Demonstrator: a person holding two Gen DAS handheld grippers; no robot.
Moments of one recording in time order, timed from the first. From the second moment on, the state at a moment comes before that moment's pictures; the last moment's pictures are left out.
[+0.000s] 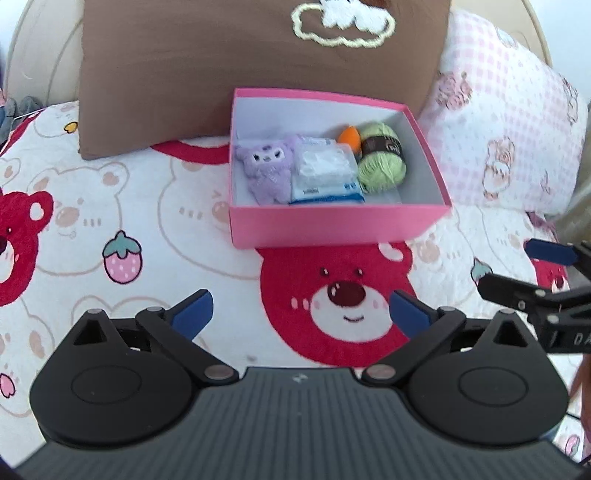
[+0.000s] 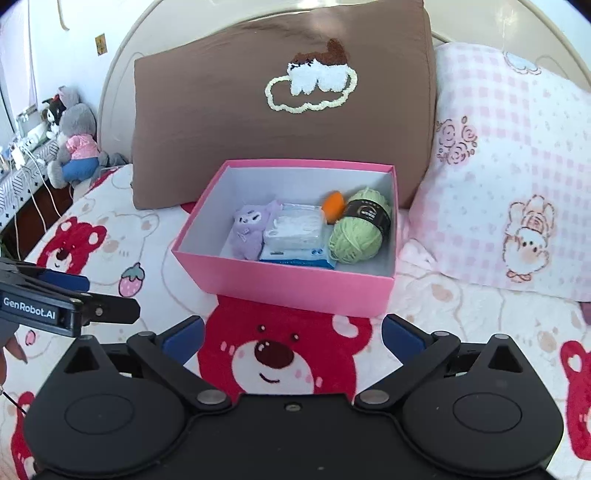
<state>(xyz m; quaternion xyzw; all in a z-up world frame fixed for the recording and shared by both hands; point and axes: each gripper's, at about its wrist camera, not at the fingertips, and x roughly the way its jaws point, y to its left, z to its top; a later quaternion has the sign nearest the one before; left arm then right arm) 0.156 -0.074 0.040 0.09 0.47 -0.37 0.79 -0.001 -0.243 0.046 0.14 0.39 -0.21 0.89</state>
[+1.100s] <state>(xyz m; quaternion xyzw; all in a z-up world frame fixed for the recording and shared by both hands) 0.133 -0.079 0.040 0.13 0.49 -0.33 0.80 -0.017 -0.232 0.045 0.14 0.41 -0.23 0.87</state>
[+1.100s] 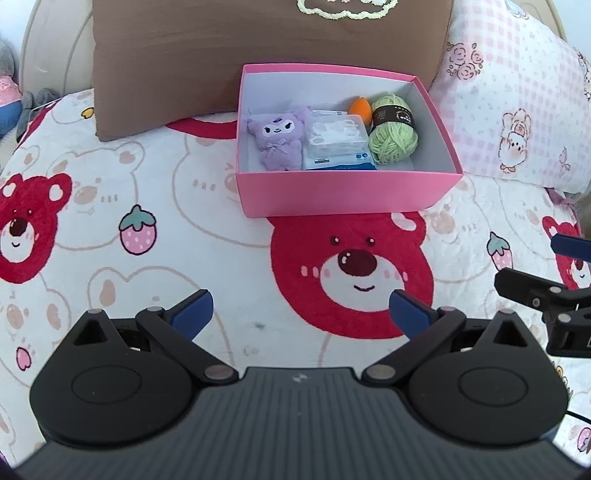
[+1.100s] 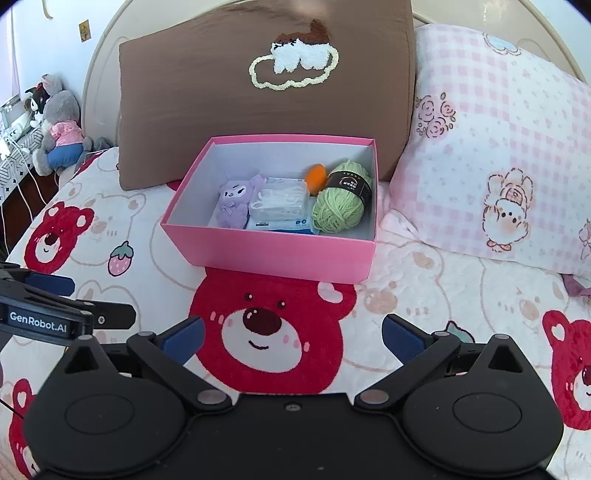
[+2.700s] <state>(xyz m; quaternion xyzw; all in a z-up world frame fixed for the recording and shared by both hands) 0.117 -0.076 0.043 0.12 0.50 -0.31 0.80 -0.030 -0.227 0.040 0.16 0.42 -0.24 0.86</state>
